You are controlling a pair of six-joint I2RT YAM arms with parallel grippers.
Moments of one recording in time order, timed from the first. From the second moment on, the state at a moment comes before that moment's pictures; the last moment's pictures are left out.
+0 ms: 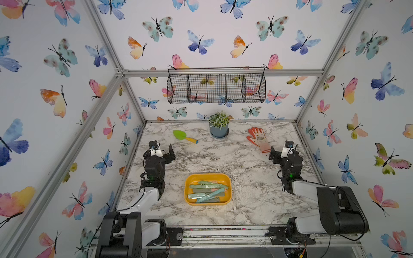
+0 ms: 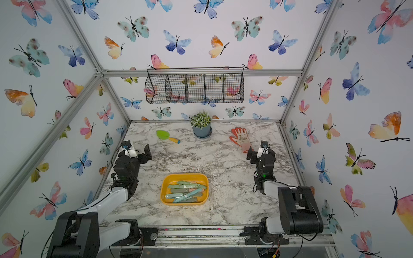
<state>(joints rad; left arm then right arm) -0.05 1.14 0.45 0.58 -0.20 -0.11 0.08 1.39 0.44 0.75 0.19 0.01</state>
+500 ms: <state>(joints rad) -0.05 1.26 1.16 -0.25 -0.25 -0.28 0.13 1.28 0.77 0.31 -0.01 0.13</state>
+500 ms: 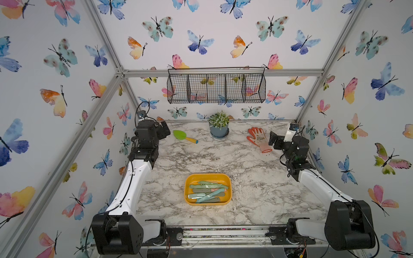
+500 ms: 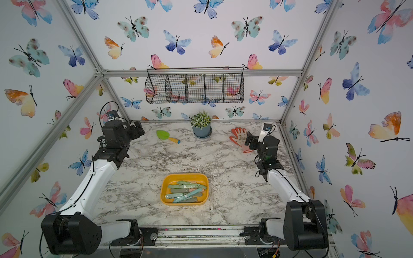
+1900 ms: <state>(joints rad) -0.04 1.05 0.86 -0.39 -0.19 -0.41 1.02 1.99 1.62 -0.79 -0.19 -0.55</state>
